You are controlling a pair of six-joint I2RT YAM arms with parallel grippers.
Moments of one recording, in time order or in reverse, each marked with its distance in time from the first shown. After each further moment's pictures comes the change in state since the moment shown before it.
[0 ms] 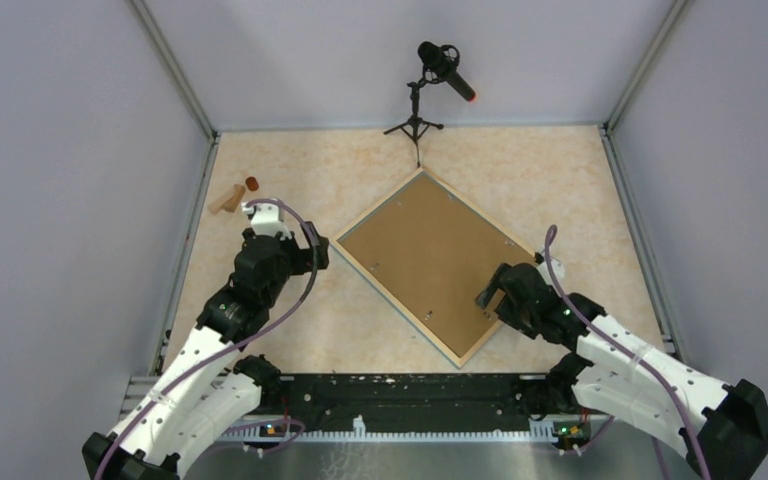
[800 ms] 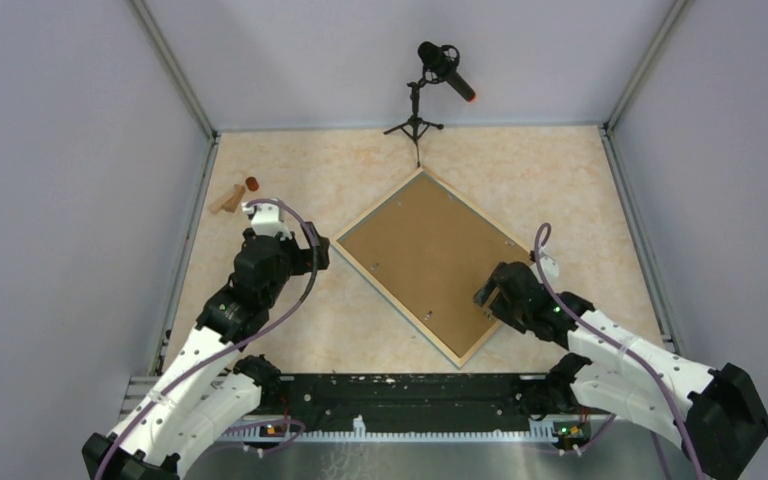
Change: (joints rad) left arm 0.001 -0.004 -0.001 0.000 0.014 0.000; right arm 0.000 0.072 -0.044 0.116 0.021 0.024
